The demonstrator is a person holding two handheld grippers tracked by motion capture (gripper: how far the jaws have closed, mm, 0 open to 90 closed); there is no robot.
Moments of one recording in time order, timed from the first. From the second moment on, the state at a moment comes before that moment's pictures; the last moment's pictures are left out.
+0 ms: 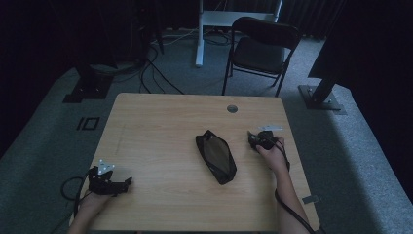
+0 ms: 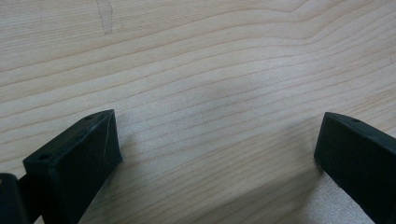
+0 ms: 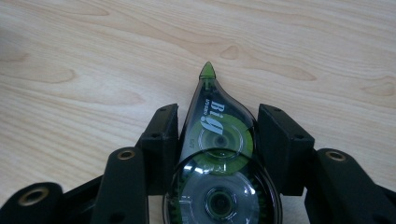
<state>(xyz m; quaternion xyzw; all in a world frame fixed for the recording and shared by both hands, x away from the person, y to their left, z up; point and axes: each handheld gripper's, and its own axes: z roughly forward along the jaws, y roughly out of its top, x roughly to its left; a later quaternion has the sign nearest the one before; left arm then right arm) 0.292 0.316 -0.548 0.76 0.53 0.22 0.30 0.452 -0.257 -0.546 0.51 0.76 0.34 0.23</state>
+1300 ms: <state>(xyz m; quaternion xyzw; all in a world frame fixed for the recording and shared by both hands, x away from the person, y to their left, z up) 0.292 0.316 -0.548 0.76 0.53 0.22 0.30 0.410 -0.229 -0.460 0.48 0.75 0.39 0.23</state>
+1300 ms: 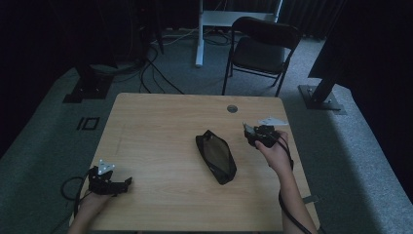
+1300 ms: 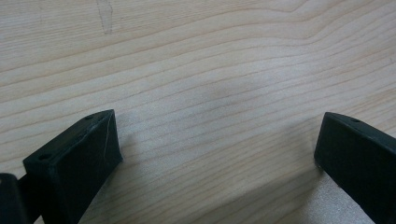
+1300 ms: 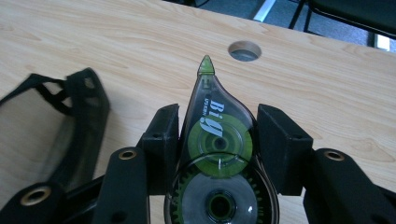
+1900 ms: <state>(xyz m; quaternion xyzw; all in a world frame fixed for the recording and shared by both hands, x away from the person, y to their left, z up) 0.292 0.316 -0.548 0.76 0.53 0.22 0.30 0.390 -0.189 -0.432 0.45 0.75 0.42 0.23</state>
